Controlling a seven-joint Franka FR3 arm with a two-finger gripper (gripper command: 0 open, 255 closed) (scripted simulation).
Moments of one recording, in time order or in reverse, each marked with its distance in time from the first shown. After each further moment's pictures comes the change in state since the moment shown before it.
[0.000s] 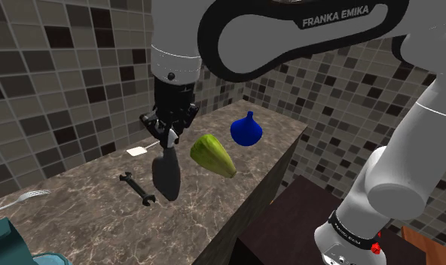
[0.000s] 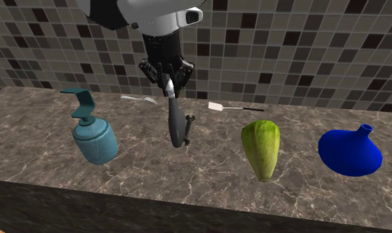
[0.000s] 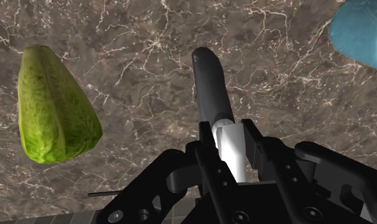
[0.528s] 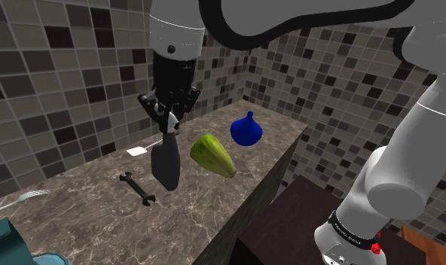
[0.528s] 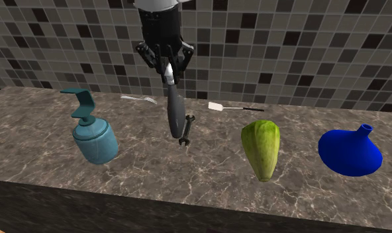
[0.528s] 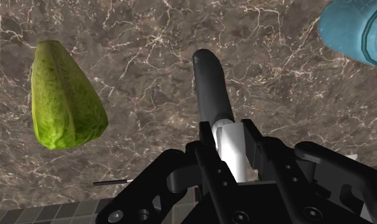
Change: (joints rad) arm -0.002 -0.006 -0.002 0.099 0.008 -0.103 -0.016
